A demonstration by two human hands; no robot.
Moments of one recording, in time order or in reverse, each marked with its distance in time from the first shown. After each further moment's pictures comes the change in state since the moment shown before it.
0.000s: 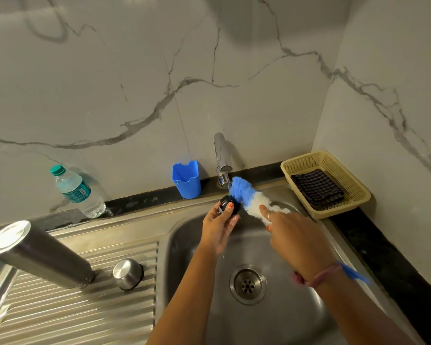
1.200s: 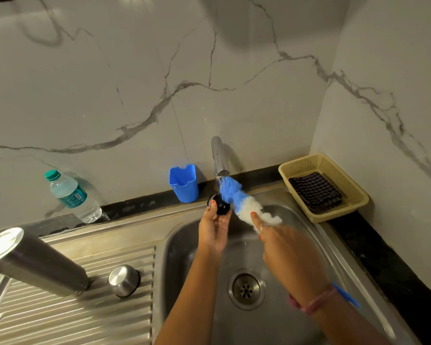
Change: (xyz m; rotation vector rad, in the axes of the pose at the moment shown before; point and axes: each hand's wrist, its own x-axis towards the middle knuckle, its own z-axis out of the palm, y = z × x) left_hand 0.010 -0.002 0.006 -0.307 0.002 0.052; right_hand -0.010 -0.011 0.022 0.076 0.071 0.062
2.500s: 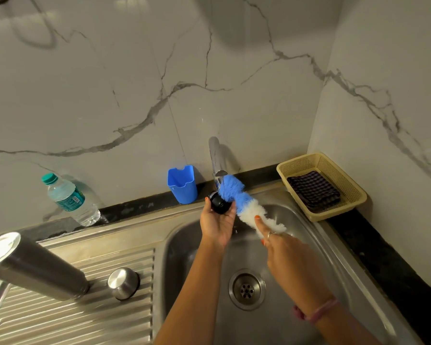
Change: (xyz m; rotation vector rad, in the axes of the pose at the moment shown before) left_hand 0.010 -0.002 0.019 -0.068 -0.016 -0.066; right_hand -0.012 0.016 0.029 0.138 -0.001 0.106
